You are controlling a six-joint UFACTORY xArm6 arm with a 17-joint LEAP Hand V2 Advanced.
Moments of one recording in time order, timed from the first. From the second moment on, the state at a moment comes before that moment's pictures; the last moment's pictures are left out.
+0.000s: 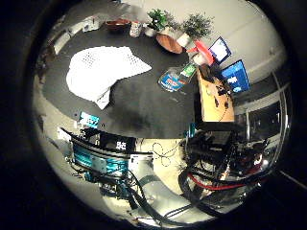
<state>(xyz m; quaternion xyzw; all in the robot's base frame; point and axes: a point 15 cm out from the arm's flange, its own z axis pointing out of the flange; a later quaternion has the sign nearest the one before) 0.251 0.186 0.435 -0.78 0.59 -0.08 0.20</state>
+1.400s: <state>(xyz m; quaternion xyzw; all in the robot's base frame) 0.261 -0.018 0.537 -0.65 0.66 -0.27 0.26</state>
